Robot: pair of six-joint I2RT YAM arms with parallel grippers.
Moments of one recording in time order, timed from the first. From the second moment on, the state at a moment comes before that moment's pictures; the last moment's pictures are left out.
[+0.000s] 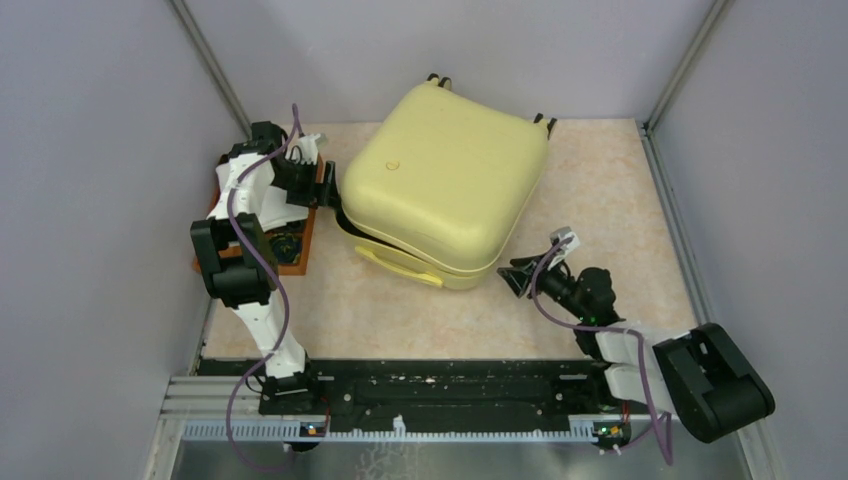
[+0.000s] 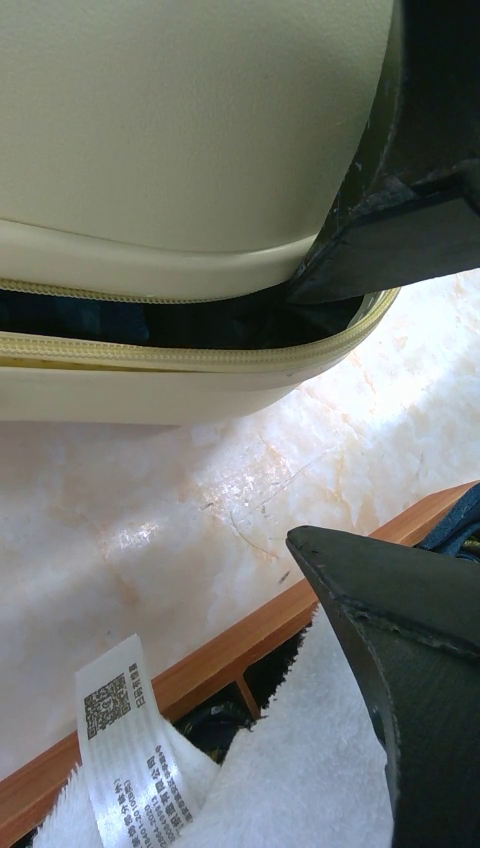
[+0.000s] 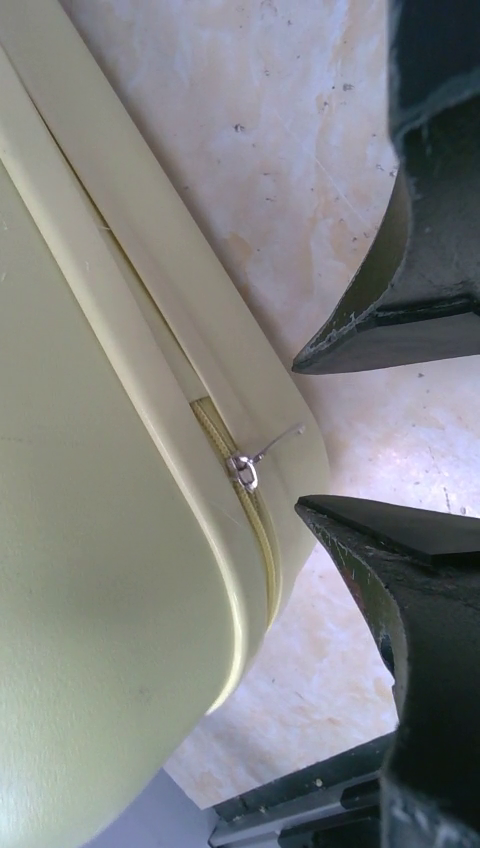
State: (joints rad) left arm 0.14 1.92 1.66 -0.94 0.56 0.31; right arm 0.36 1.13 0.05 1.03 -0.40 0.35
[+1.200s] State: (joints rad) left arm 0.14 1.92 1.64 -0.92 0.65 0.23; right arm 0.41 1.17 0.09 1.02 -0.46 0.37
